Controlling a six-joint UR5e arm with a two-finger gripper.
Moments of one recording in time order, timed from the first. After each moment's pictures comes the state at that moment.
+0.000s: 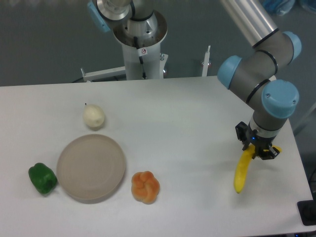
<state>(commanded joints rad) 2.50 -2.14 -1.38 -1.13 1.60 1.53</state>
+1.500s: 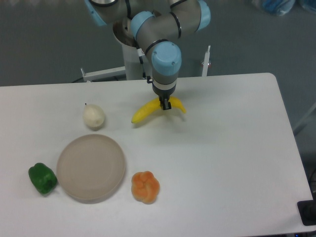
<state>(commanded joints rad) 2.28 -1.68 -2.16 -1.05 1.64 1.85</state>
